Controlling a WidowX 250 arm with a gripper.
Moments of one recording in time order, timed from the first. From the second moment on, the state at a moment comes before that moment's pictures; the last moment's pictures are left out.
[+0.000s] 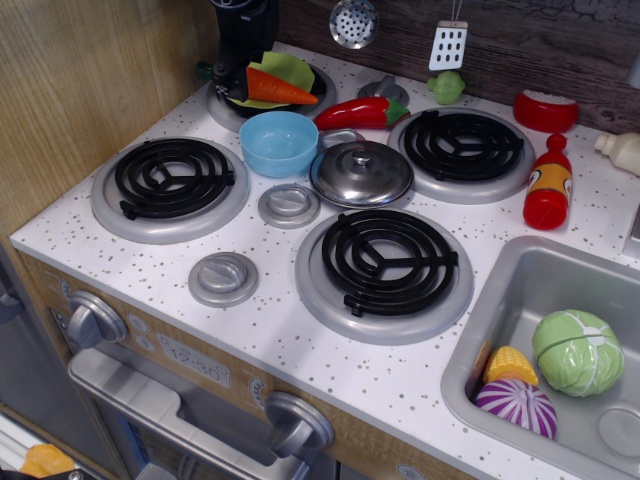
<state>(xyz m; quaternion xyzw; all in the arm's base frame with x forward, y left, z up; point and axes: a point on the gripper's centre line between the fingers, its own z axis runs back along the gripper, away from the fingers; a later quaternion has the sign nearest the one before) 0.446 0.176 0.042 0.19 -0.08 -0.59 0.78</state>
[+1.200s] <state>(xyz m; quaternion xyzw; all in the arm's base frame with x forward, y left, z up) 0.372 0.165 0.072 0.21 -0.01 -0.47 0.86</state>
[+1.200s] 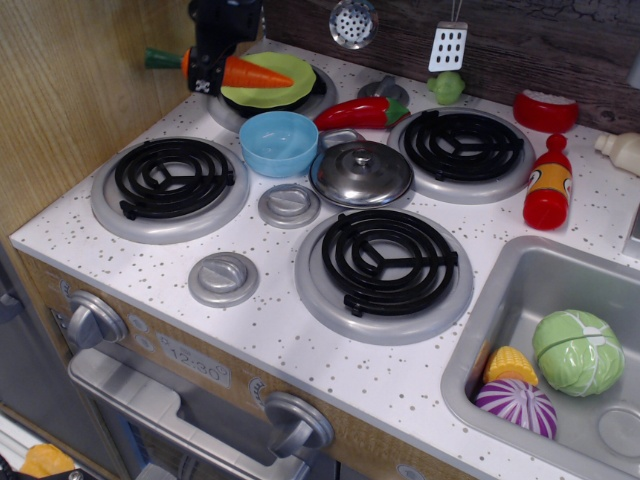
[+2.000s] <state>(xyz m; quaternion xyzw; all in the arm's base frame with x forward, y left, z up) 0.327 0.178 0.035 0.18 -0.07 -0.24 0.95</state>
